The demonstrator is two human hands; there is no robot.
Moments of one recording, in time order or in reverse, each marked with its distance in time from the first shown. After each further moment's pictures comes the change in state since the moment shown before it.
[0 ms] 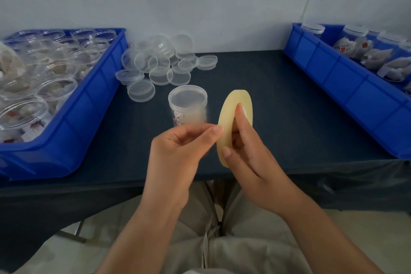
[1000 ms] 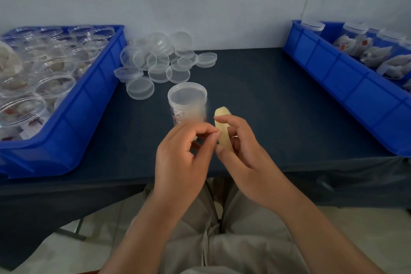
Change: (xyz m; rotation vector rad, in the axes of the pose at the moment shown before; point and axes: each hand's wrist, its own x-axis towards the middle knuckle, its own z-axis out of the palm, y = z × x) left_hand 0.006 -0.025 -0.002 0.579 0.074 0.660; right_hand 0.003 0.001 0.007 0.090 -0.022 0.127
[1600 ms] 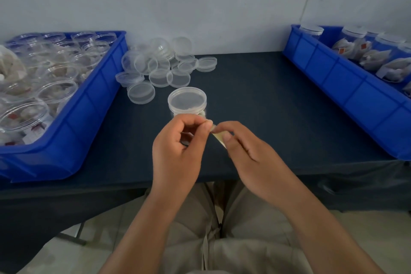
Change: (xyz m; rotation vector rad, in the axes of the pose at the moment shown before) left_hand 0.012 0.001 0.002 -0.153 0.078 -0.173; right_hand 0.004 -0.012 -0.013 -0.216 0.039 0.053
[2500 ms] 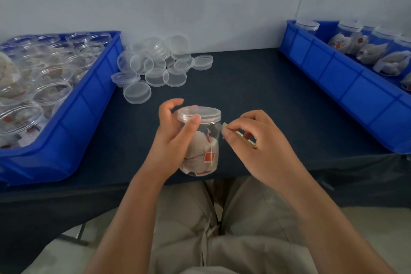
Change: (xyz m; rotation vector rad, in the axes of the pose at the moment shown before) left_hand 0.028 -0.046 -0.005 -0.174 -0.286 -0.286; right_hand 0.008 0.011 -0.018 -0.227 0.144 0.075
